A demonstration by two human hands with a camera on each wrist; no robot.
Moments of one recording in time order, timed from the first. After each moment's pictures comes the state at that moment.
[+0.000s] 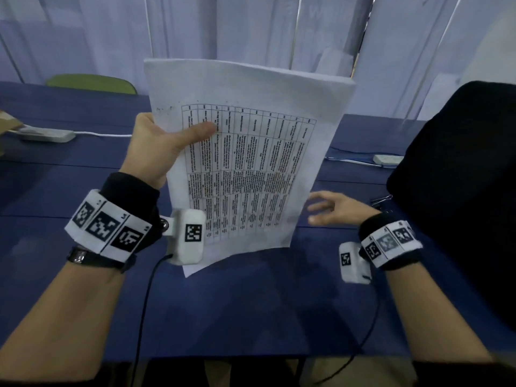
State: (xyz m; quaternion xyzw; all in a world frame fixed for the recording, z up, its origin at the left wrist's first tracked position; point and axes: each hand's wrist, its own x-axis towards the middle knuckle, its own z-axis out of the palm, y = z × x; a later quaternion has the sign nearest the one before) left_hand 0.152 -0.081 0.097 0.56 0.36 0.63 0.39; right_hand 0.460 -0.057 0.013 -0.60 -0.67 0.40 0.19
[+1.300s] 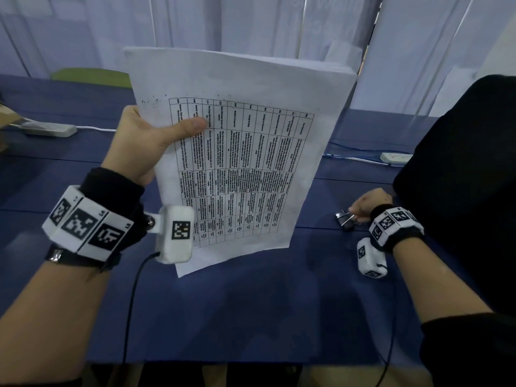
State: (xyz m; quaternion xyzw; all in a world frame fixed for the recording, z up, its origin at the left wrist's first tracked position) left_hand 0.147 -0.071 0.097 0.57 0.34 0.63 0.41; right_hand 0.530 0.005 -0.018 -0.85 -0.42 0.25 0.19
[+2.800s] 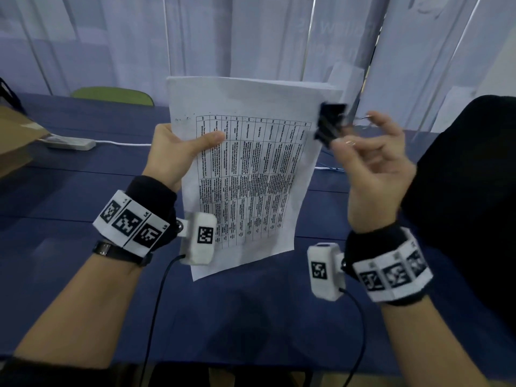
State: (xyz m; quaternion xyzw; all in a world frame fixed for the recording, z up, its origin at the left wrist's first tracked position) left_hand 0.151 -0.071 0.098 0.54 0.39 0.63 0.38; right_hand 0.381 -0.114 0.090 -0.25 -0.54 0.20 0.78
